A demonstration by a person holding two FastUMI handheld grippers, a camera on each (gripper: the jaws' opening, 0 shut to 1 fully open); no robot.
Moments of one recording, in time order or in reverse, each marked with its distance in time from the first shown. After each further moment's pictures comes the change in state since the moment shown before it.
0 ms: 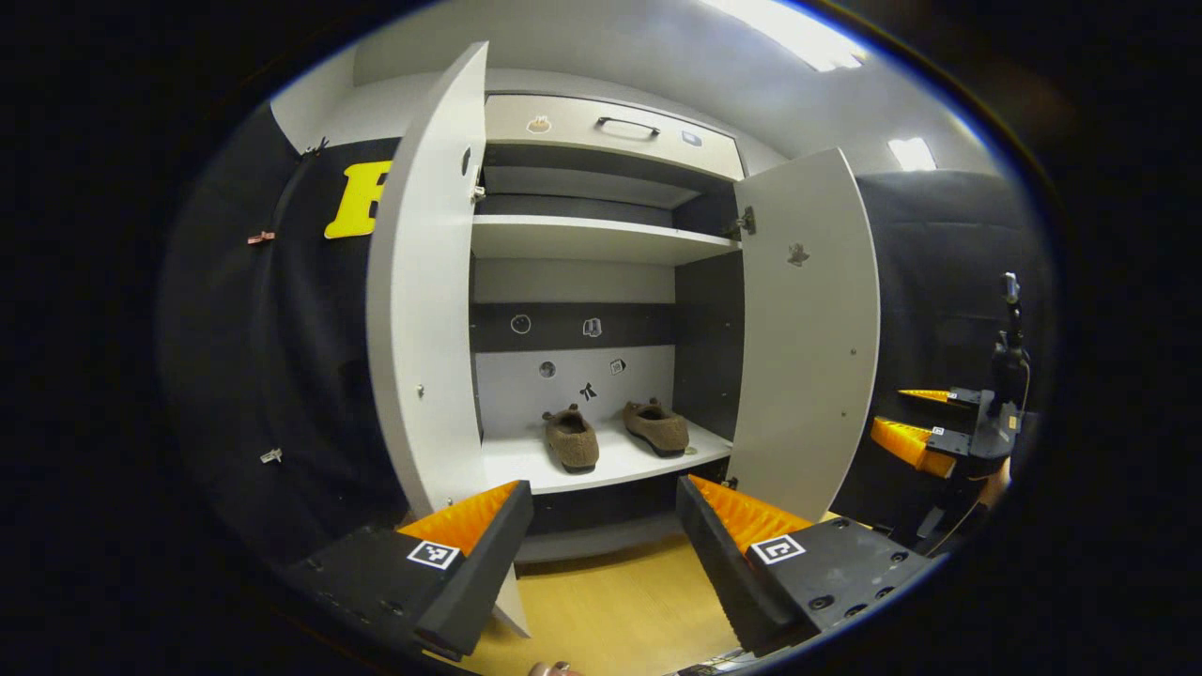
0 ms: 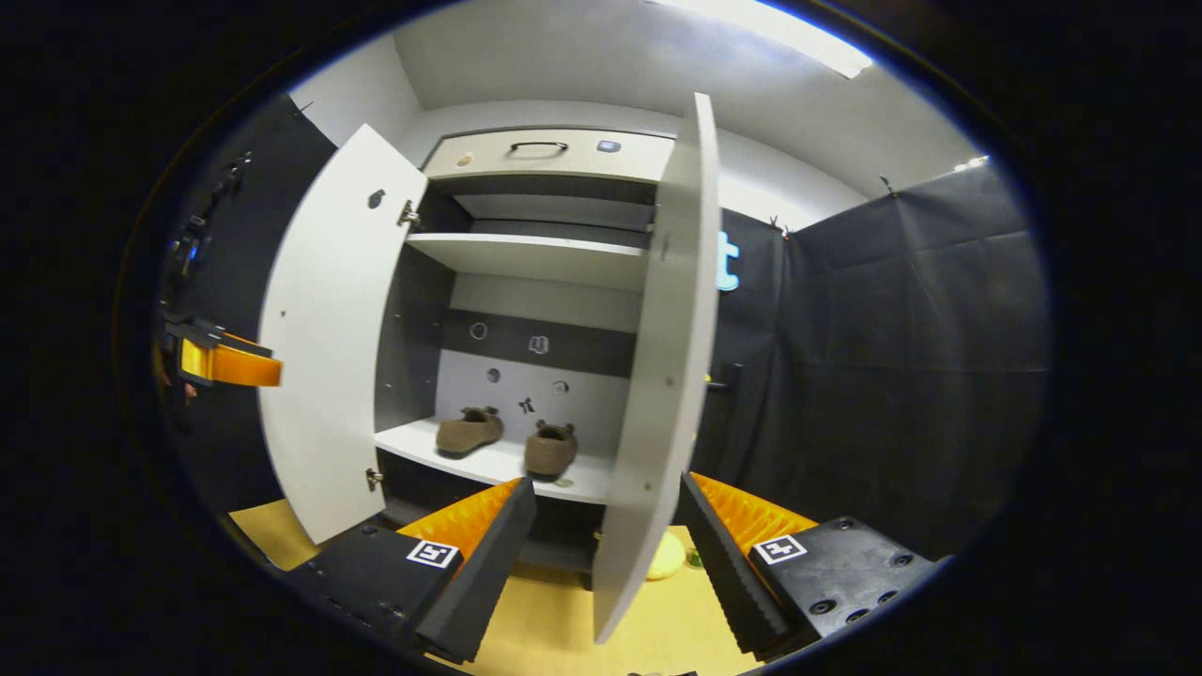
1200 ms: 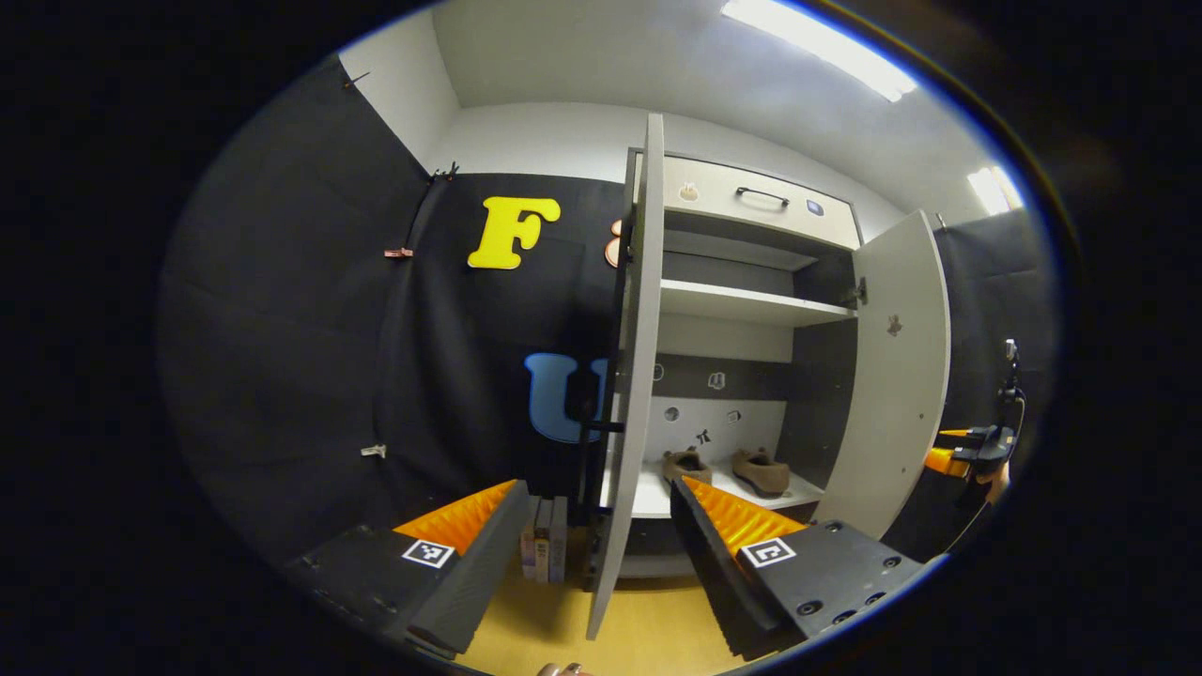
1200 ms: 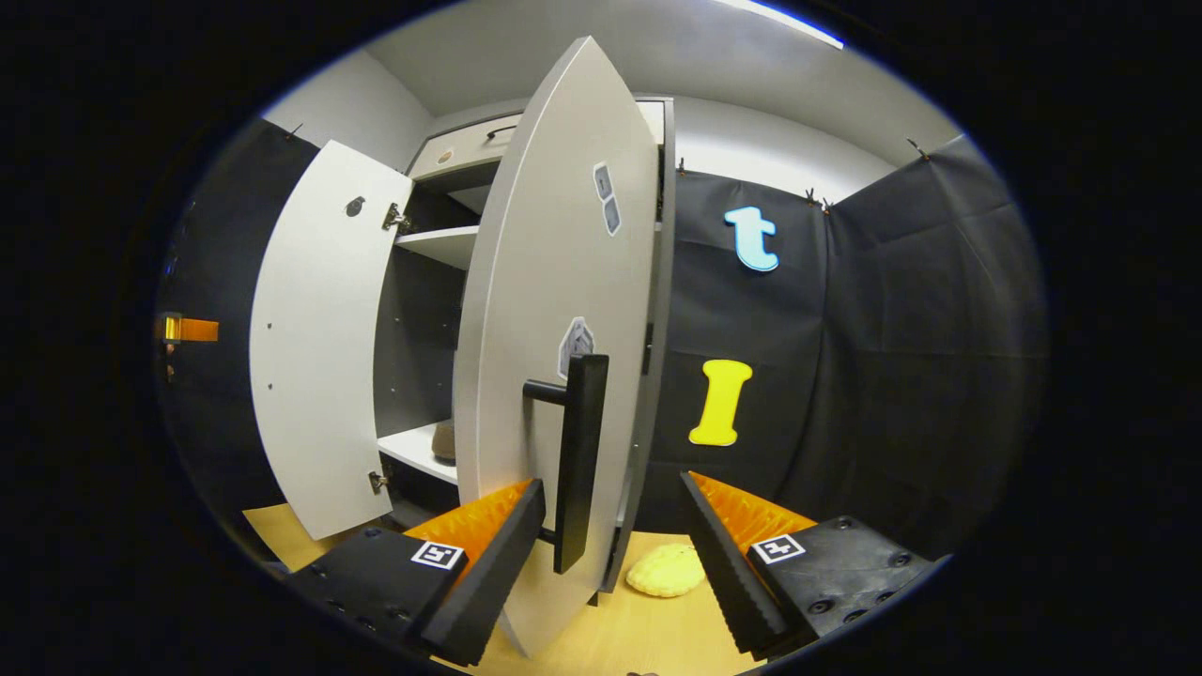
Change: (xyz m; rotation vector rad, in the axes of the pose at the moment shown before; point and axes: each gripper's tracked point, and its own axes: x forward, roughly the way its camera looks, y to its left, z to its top) left arm -0.084 0.110 0.027 -0.074 -0.136 0.379; right arm 0.091 0.018 0.001 0.052 0.007 0.275
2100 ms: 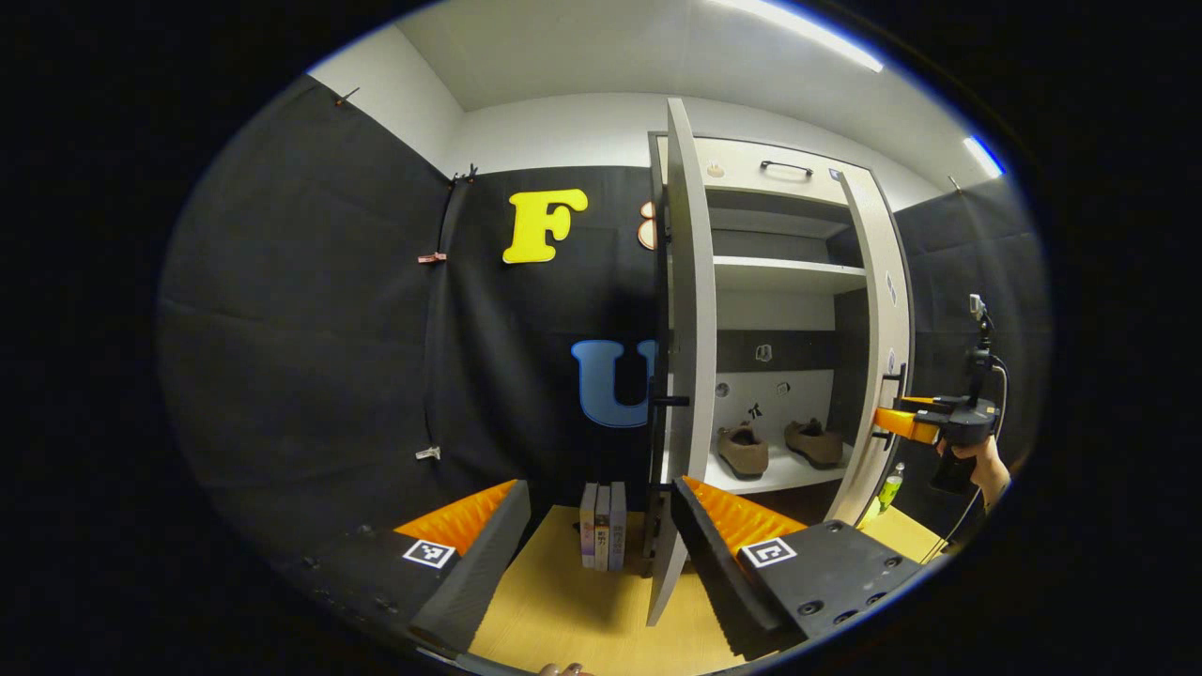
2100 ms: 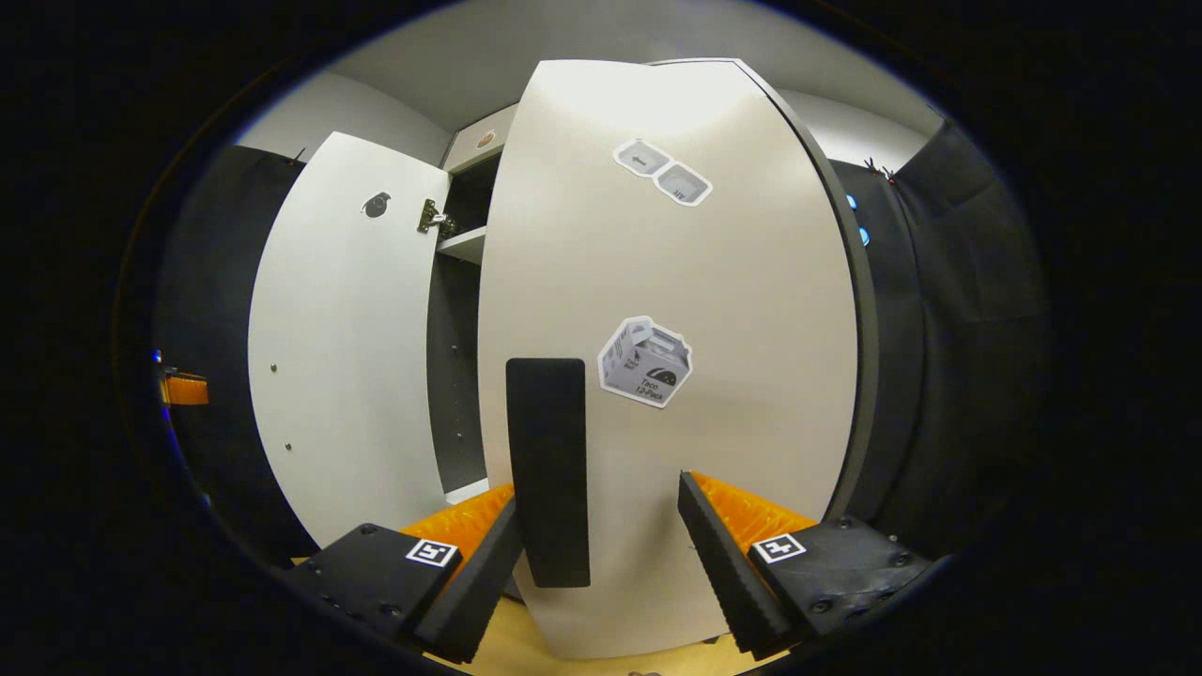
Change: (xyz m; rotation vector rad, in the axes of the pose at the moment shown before) left arm 0.004 0.033 -0.016 0.070 0.056 0.094; right arm 0.125 0.119 -0.004 0.141 -0.023 0.169
